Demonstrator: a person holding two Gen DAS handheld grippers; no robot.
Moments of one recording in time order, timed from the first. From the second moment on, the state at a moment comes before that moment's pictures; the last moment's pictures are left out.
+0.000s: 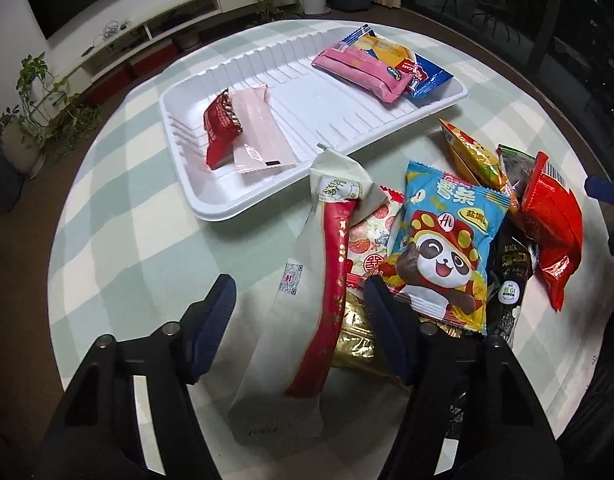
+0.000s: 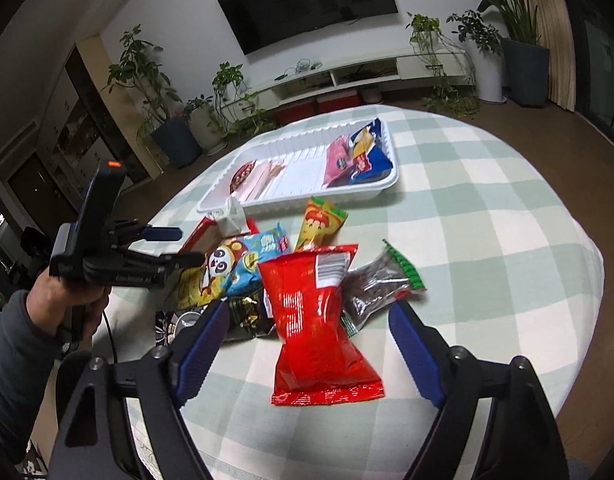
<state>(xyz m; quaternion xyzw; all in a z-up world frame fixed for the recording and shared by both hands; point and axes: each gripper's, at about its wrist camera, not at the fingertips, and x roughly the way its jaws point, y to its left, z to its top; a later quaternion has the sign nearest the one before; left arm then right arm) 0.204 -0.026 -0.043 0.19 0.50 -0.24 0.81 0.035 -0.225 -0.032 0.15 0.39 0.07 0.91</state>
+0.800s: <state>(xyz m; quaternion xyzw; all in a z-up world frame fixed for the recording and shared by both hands) 0.224 -0.028 -0.054 0.15 0.53 -0.25 0.79 0.035 -0.217 -0.040 0.14 0.41 0.08 0.90</state>
